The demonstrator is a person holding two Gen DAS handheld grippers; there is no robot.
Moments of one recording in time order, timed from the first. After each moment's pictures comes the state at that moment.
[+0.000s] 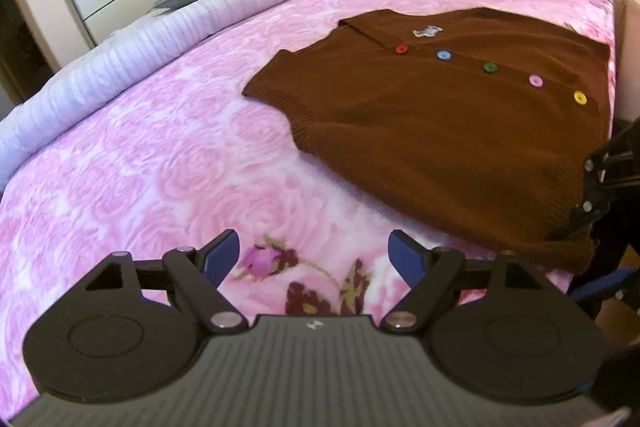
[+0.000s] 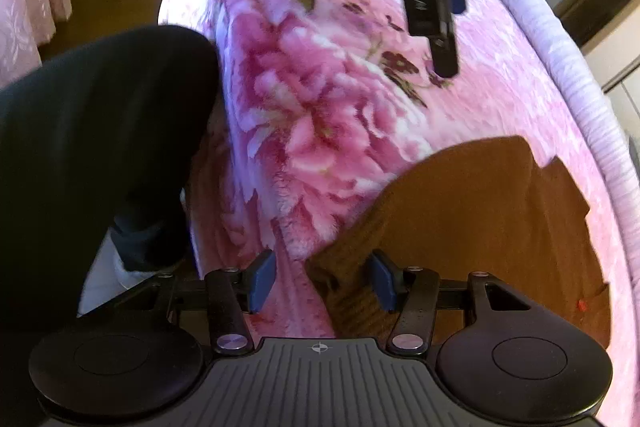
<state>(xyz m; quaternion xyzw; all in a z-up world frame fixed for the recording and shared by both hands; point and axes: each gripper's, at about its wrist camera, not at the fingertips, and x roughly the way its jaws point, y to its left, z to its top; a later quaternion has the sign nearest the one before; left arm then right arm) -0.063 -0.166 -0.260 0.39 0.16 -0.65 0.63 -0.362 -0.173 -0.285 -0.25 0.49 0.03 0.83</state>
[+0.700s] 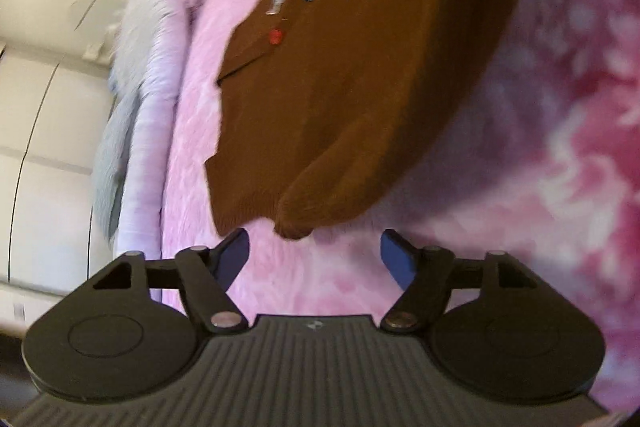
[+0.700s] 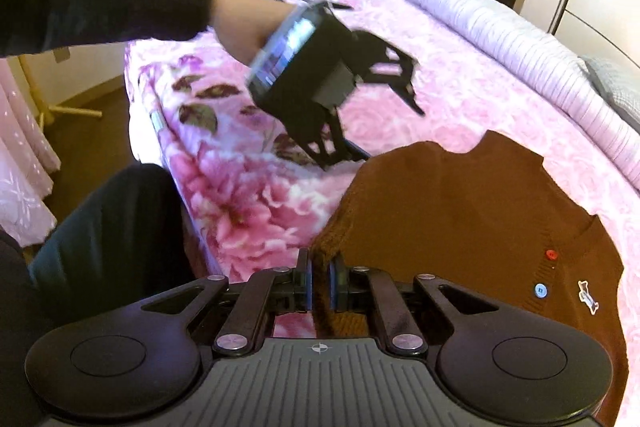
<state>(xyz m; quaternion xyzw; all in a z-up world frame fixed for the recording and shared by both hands) -0.095 -0.256 -0.339 0.62 -0.21 -0.65 0.40 -0.391 -0.247 -0.182 -0.04 0.42 -0.01 0.91</state>
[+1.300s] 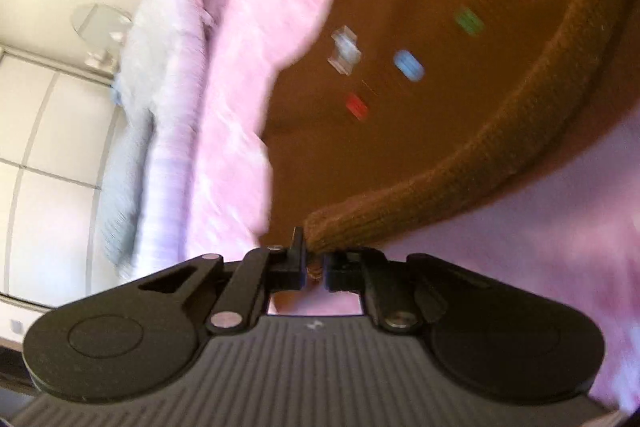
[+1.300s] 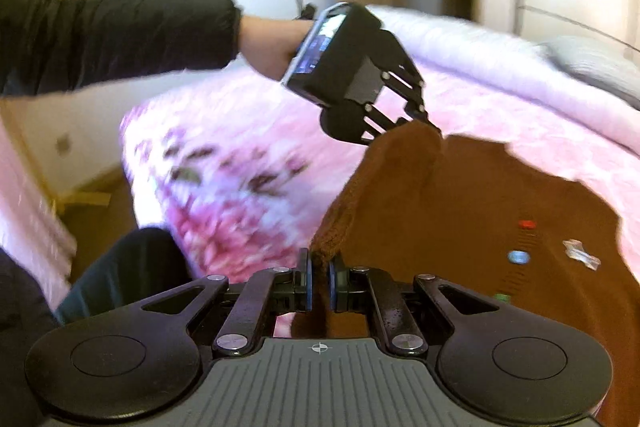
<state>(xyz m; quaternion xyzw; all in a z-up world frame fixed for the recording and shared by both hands) -0.171 -0.368 -0.251 0.59 -0.22 -0.66 0.41 -0.495 -0.316 -0.158 0.07 0.30 -0.05 0.95</state>
